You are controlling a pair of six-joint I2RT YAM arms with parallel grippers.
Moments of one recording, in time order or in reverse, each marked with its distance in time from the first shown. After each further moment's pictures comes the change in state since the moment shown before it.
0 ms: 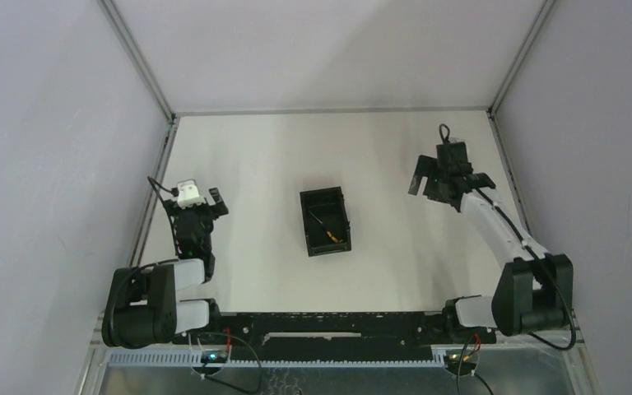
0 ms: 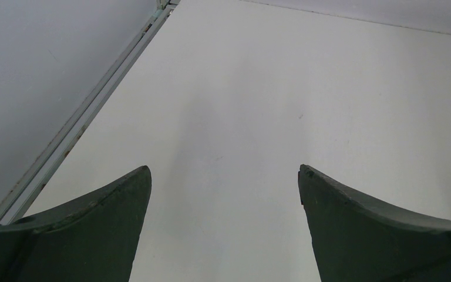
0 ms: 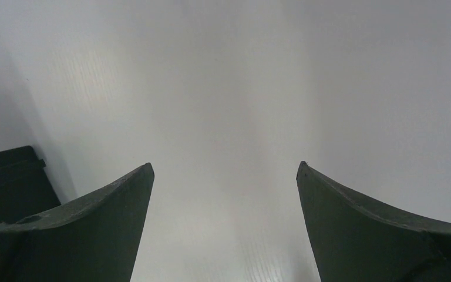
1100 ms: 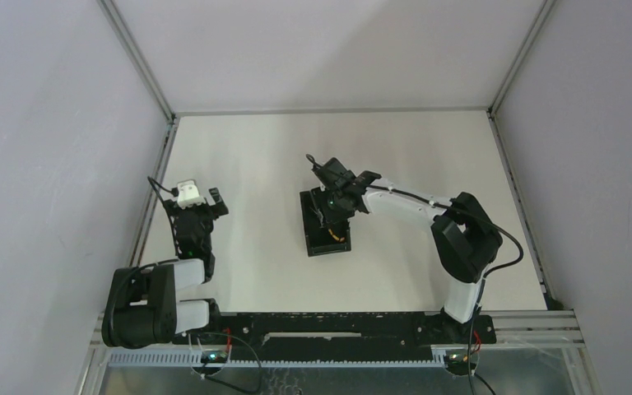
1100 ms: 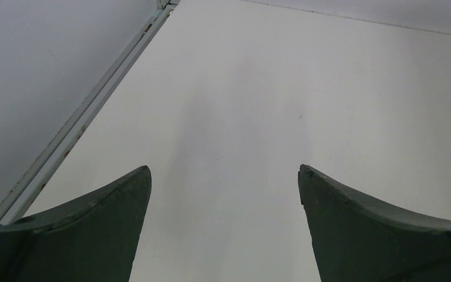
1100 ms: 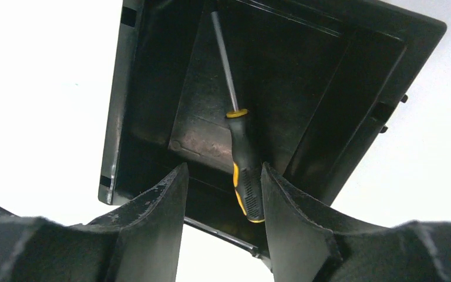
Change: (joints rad) left arm 0.000 0.000 0.000 0.000 0.000 0.000; right arm 0.623 0.455 0.313 0.016 -0.164 0.011
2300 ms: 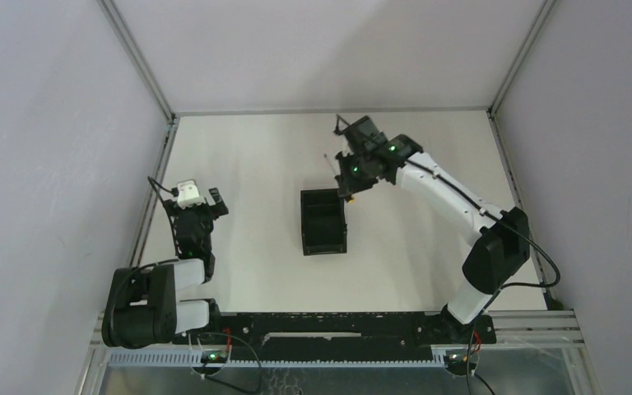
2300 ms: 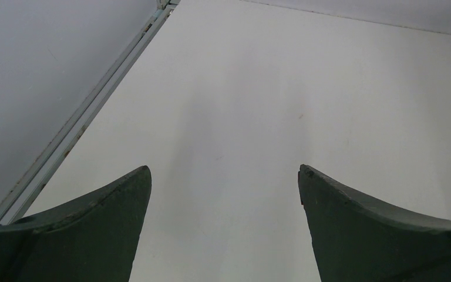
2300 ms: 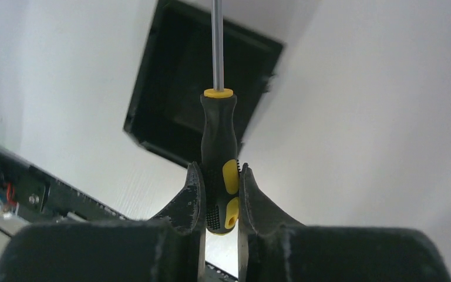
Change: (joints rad) left arm 0.000 0.000 0.000 0.000 0.000 0.000; right arm -0.177 -0.150 0.298 -0.373 -0.017 -0.097
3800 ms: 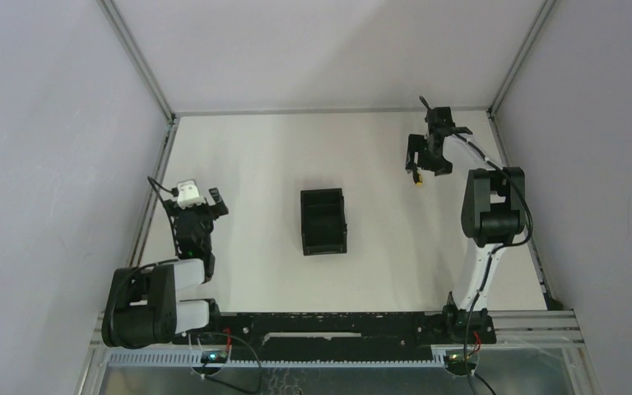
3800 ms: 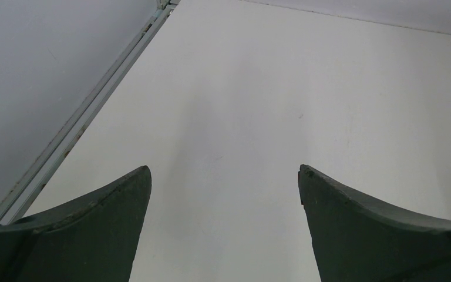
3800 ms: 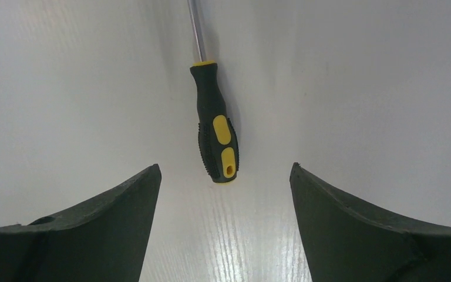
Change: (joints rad) left arm 0.000 0.000 0.000 0.000 0.000 0.000; right arm -0.567 0.296 -0.116 0.327 0.064 -0.119
